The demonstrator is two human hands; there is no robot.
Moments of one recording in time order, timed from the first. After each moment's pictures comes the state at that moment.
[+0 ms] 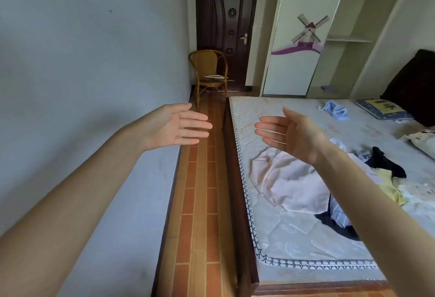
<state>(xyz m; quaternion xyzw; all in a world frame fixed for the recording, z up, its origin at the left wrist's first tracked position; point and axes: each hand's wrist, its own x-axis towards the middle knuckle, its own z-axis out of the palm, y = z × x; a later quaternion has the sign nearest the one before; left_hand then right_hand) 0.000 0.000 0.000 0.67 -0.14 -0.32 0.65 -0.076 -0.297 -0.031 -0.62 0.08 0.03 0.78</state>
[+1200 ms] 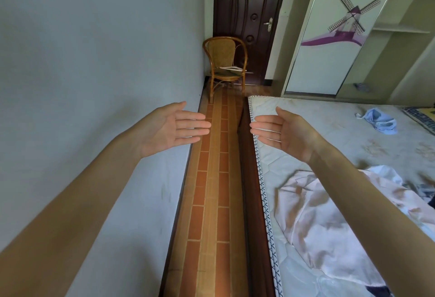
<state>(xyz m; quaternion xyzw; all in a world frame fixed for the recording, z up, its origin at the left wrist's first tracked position) 0.325 -0.018 -0.044 0.62 -0.08 -0.30 0.72 0.274 -0.315 -0.062 -0.62 0.07 0.10 0.77</state>
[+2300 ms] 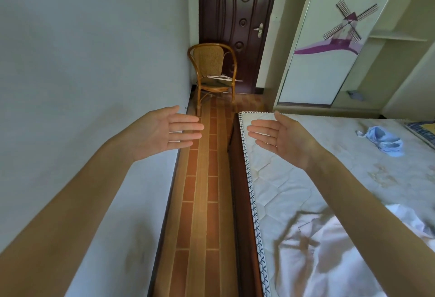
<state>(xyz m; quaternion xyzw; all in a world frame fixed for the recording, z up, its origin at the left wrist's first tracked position) 0.610 -0.120 -0.042 0.61 -0.10 -0.33 0.71 0.540 -0.420 -0.058 -0.63 0.09 0.08 0.76</state>
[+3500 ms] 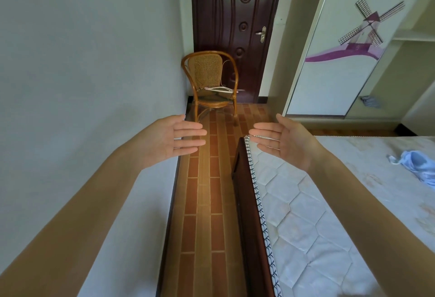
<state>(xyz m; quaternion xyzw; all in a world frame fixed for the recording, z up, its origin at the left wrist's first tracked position) 0.964 -0.208 -0.054 0.63 -0.07 -0.32 0.70 0.889 -0.496 -0.065 -0.62 0.13 0.07 0.77</state>
